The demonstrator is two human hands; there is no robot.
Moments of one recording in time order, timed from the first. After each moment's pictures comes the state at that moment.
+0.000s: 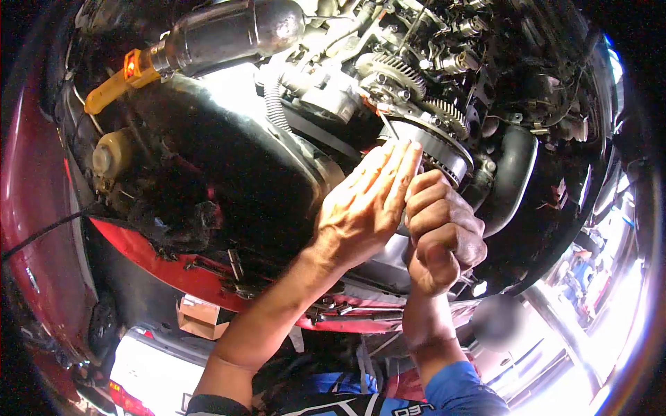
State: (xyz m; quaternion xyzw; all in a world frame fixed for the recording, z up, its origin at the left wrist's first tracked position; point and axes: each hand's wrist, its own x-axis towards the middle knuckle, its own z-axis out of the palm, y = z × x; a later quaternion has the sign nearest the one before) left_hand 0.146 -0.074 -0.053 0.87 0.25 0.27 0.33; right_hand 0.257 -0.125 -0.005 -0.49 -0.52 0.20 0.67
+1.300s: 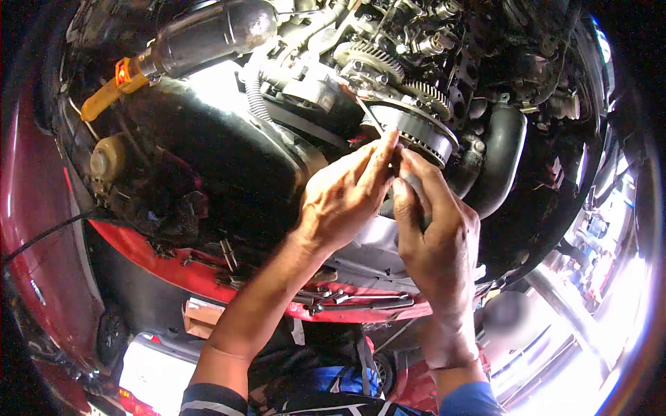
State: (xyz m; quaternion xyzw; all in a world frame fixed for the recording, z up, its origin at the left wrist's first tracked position) left_hand 0.149 -0.078 -0.053 0.85 0.29 0.26 0.37; right_hand 0.252 -0.147 0.062 -0.84 -0.46 0.22 0.20
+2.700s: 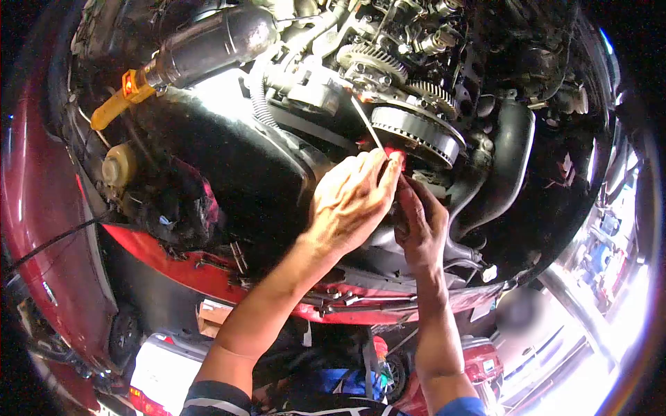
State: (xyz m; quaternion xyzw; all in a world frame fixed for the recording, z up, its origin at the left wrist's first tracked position) left_hand 0.151 -0.079 -0.052 0.91 0.26 0.16 0.28; right_hand 0.255 -0.193 -0.018 -0.78 -0.19 0.39 0.44
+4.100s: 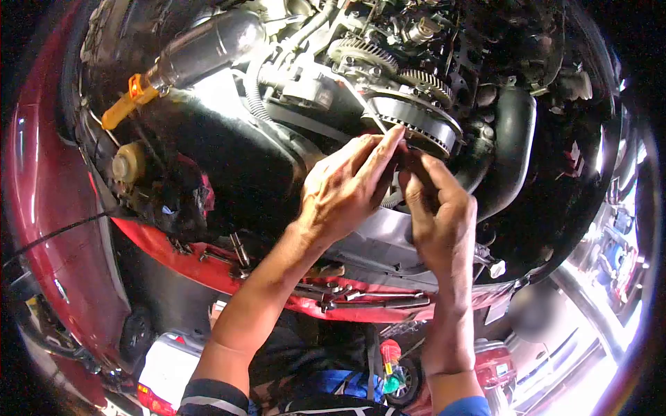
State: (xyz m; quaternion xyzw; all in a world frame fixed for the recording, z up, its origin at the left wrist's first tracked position) left_hand 0.151 -0.075 -0.039 0.86 0.25 0.23 0.38; right_hand 0.267 -0.177 0.036 -0.84 -0.33 0.28 0.32
